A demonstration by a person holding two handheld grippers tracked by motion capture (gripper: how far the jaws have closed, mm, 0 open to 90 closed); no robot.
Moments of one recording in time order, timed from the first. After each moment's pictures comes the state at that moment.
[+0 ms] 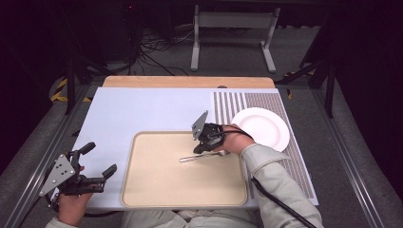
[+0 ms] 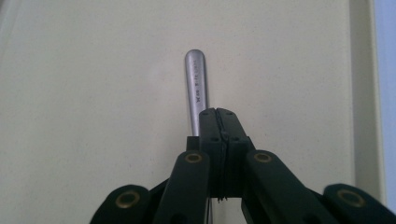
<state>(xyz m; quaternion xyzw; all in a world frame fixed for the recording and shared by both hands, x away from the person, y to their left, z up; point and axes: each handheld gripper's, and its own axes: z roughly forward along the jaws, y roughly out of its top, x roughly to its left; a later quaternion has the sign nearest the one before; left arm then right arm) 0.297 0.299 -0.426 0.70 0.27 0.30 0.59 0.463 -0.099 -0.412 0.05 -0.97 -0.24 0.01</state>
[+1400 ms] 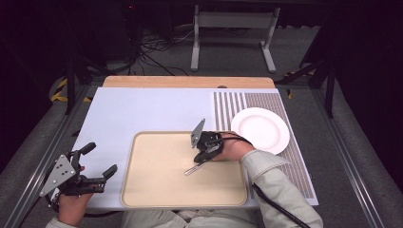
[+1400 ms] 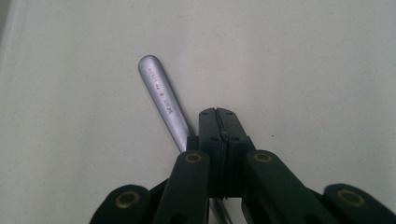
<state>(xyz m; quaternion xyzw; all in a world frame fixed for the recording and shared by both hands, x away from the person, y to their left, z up) 0.296 0.297 -0.426 0.70 0.27 0.30 0.59 0.446 -0.096 -0.429 0.04 -0.98 -0.21 0.04</state>
